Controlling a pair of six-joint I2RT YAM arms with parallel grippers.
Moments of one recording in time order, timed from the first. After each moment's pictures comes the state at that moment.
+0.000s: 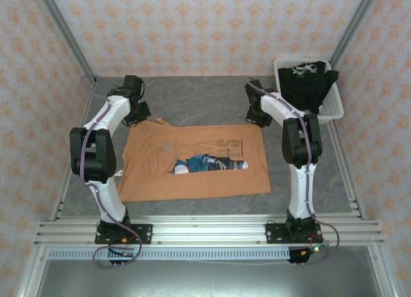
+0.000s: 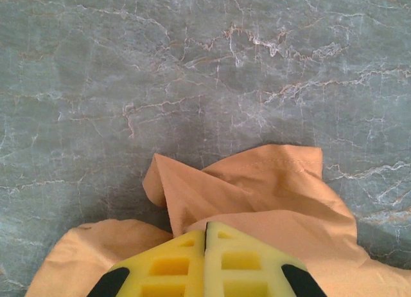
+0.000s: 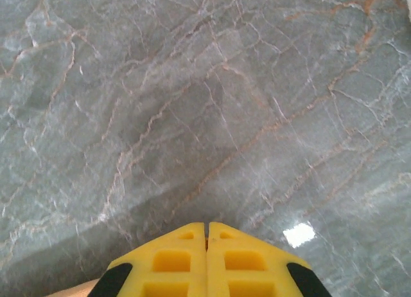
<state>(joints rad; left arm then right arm) 0.00 1.88 1.52 -0.83 -0.09 -0.49 0.26 2.15 1.72 -0.93 0.23 0.64</state>
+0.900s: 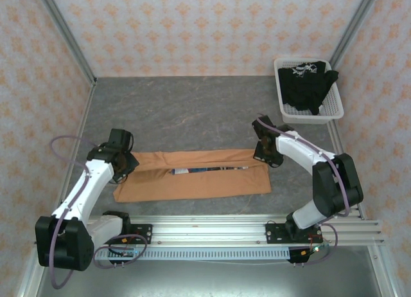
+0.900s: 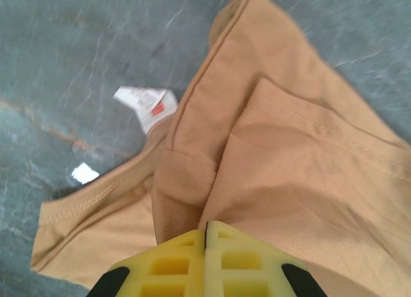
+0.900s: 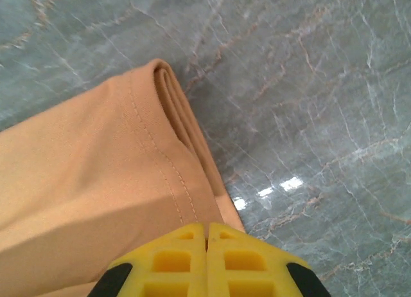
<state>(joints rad) -0.03 1.07 0.73 -0.95 -0.16 -0.83 0.36 1.52 0.95 -0.85 0.16 0.72</state>
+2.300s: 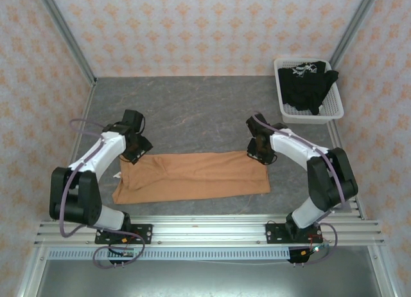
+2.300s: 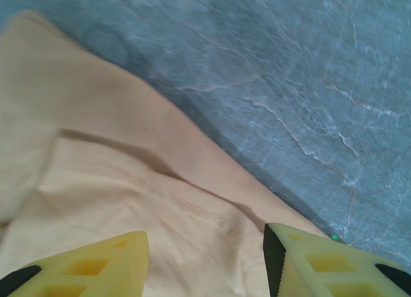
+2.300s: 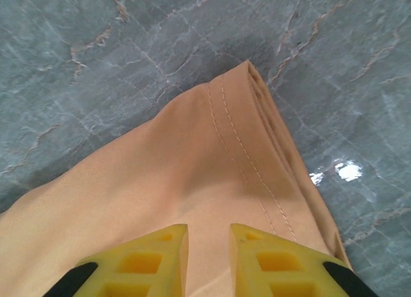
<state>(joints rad) -0.09 1.46 0.97 -0.83 -0.01 -0.92 0.40 1.60 1.00 -0.78 0.04 0.87</state>
